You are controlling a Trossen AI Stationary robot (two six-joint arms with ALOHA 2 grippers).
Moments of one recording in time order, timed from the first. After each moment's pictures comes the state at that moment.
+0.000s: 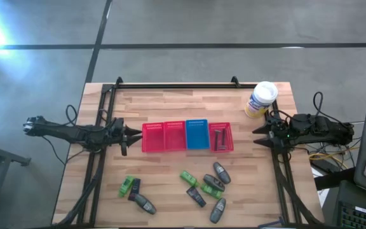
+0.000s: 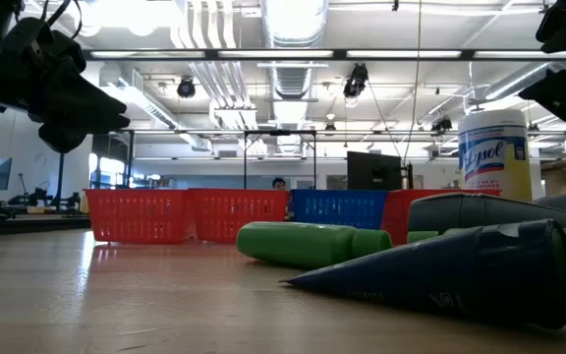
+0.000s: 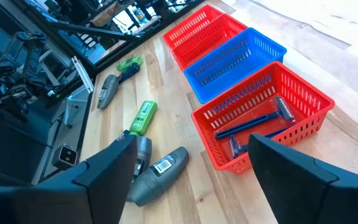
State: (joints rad) left arm -0.20 0.28 0.11 -0.11 -0.42 -0.47; right arm 0.08 0.05 0.47 -0.81 0.03 0.63
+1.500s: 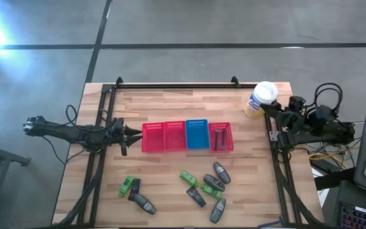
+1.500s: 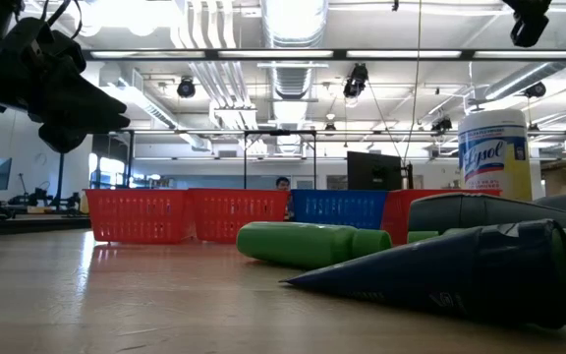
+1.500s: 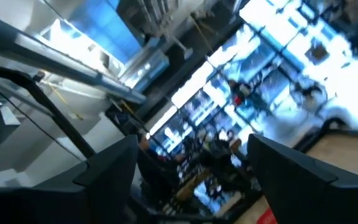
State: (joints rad) left arm -0.20 0.28 0.11 -0.11 -0.42 -0.47; right arm 0.08 0.12 0.45 0.02 0.27 0.77
